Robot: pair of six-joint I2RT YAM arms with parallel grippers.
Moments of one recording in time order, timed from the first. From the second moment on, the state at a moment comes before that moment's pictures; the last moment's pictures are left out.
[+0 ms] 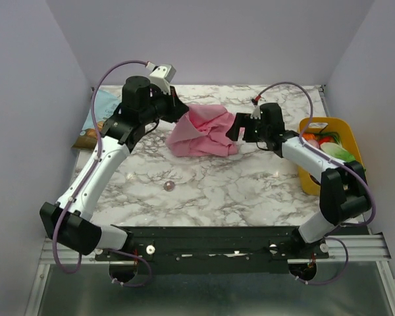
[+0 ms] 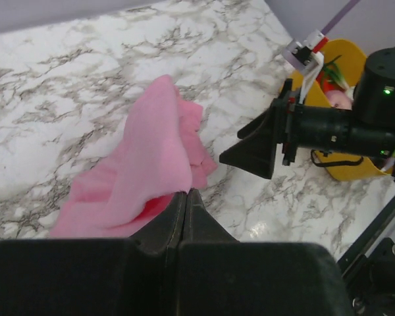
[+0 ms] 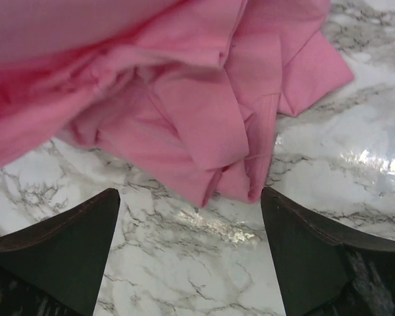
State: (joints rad) left arm -0.40 1.38 1.43 -0.38 0.33 -0.26; right arm 0.35 1.61 1.05 -0.05 -0.21 0.37
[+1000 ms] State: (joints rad) left arm -0.41 1.25 1.19 -0.17 0.48 -0.38; right arm 0.45 1.80 1.19 -0.11 -0.22 0.30
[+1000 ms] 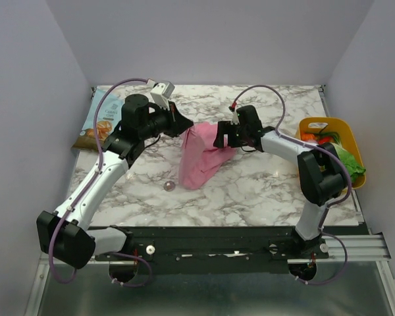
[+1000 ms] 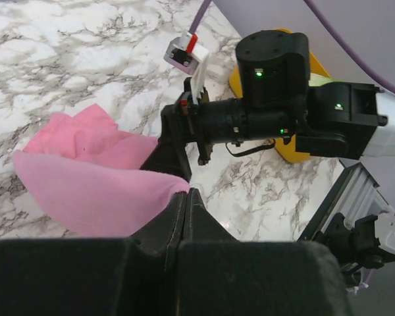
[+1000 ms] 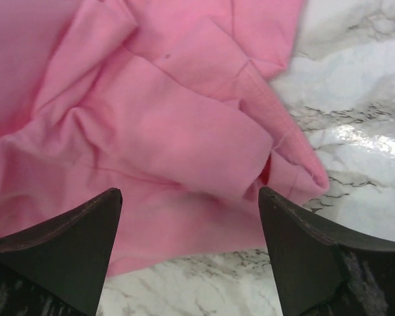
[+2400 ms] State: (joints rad) left arm -0.41 1.03 1.23 -0.22 0.13 -0.35; right arm 0.45 0.71 1.15 -0.10 0.29 0.18
